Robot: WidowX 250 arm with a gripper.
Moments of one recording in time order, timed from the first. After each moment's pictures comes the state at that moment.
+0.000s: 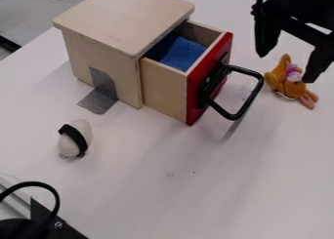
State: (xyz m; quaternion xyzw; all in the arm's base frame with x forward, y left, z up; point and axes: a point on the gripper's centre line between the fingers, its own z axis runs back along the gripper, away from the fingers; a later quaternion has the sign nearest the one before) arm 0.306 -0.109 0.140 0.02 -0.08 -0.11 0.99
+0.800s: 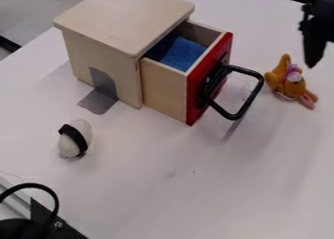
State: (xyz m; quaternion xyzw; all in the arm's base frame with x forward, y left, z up) arm 0.364 -0.158 0.111 -0.05 -0.07 -0.12 0.99
